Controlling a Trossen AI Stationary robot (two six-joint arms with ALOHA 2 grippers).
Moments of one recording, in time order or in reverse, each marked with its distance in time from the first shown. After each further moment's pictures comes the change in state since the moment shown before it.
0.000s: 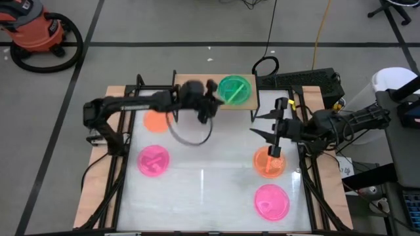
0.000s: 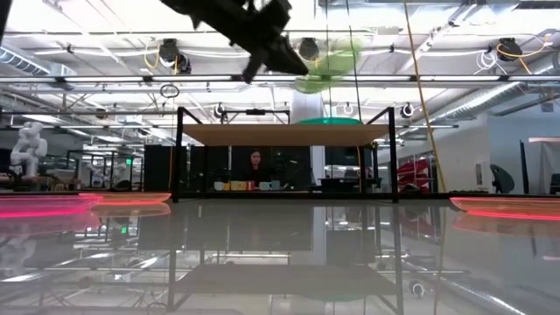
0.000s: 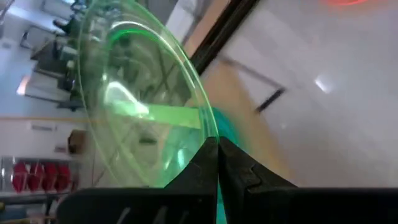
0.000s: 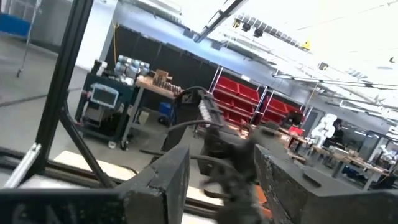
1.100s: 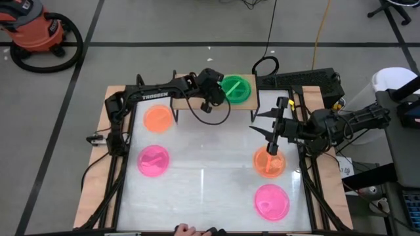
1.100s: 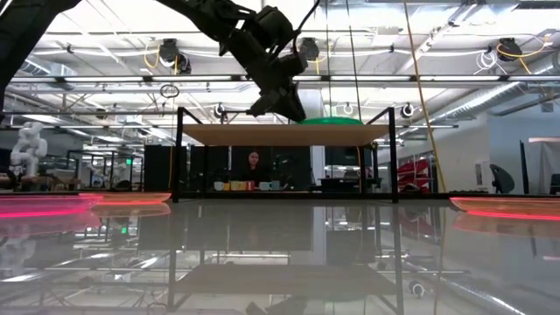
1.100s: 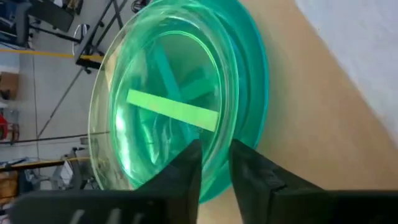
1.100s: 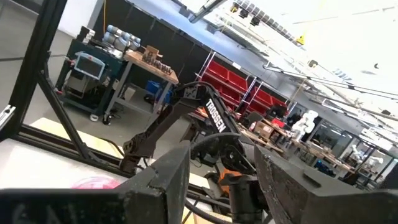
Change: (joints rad) left arm 0.135 0.260 0.271 -0.287 -0.041 -0.025; right arm 0.001 -0.011 0.000 -0.070 0.060 -0.104
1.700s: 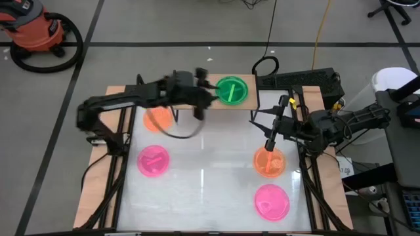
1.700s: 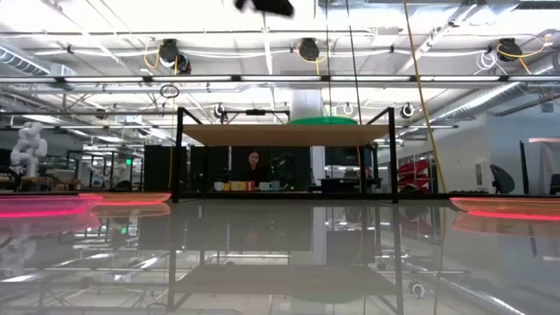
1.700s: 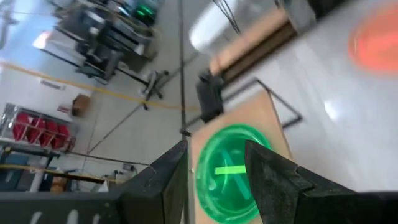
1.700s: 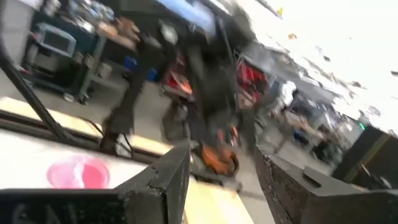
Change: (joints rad) left arm -0.208 -0.376 0.000 -0.045 -0.141 -0.236; right arm 0.001 -0.001 0.001 -0.072 0.159 0.039
